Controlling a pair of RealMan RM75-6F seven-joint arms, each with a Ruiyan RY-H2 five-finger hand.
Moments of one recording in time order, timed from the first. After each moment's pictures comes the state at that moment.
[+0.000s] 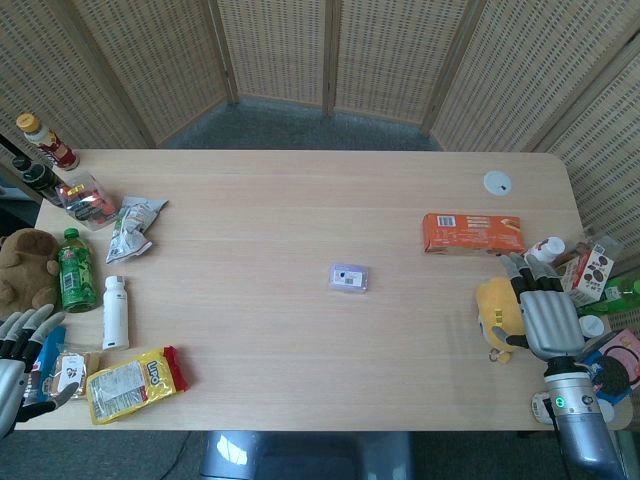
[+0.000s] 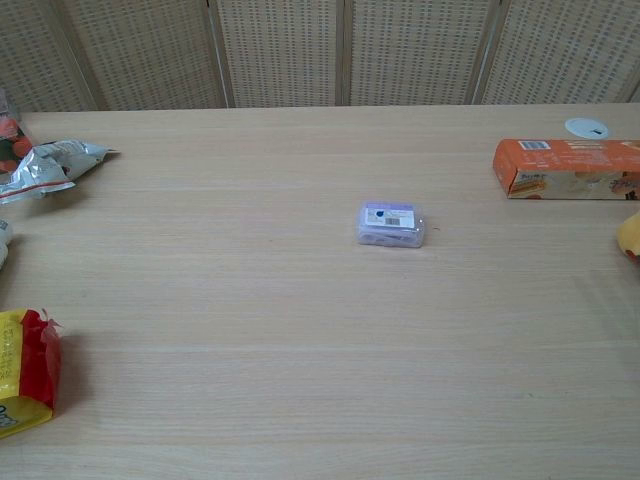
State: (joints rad) left arm 0.03 -1.03 0.07 -1.77 1.67 1.59 -0.02; right arm 0.36 -1.11 0.03 -1.83 -1.22 1.40 -0.32
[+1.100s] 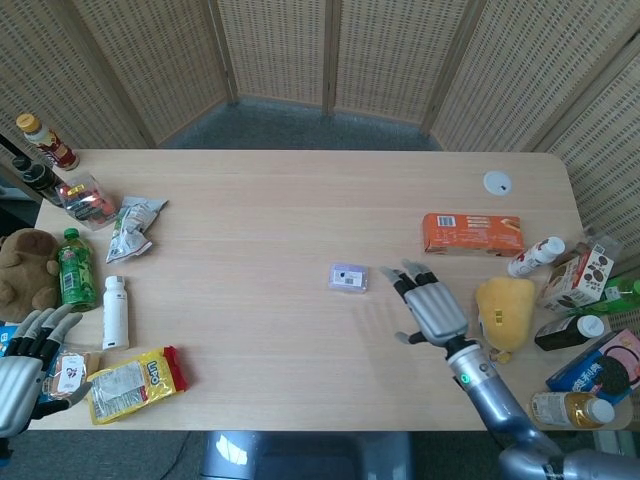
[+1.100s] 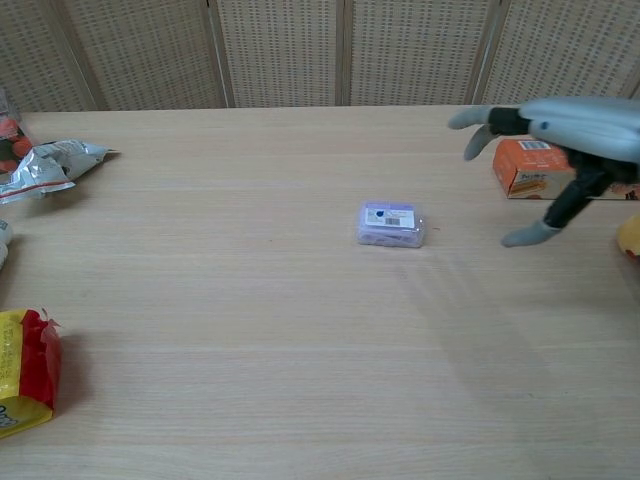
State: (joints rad) left arm 0.01 -1.05 0.07 -1.76 1.68 1.56 -0.02; right arm 0.59 -1.38 0.15 -1.75 -1.21 1.03 -0.39
